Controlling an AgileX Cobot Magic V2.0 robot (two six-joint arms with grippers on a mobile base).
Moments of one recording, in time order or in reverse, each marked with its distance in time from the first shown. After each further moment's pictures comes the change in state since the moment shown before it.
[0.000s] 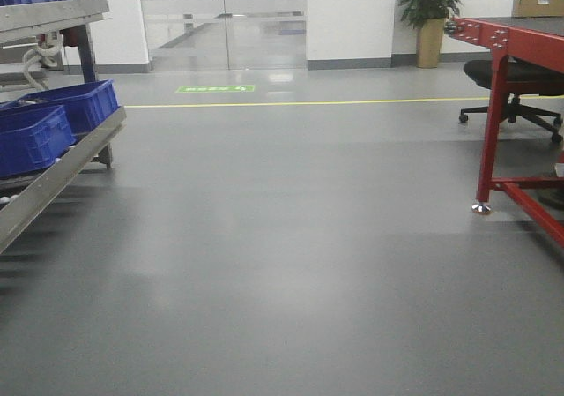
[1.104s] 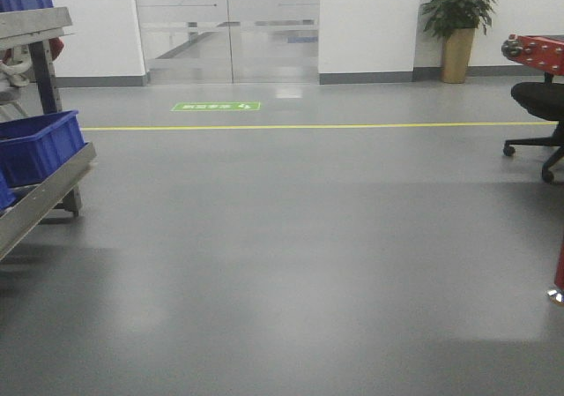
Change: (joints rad) left arm 0.000 0.000 0.000 0.000 0.000 0.000; right arm 0.000 0.000 0.000 0.000 0.000 0.000
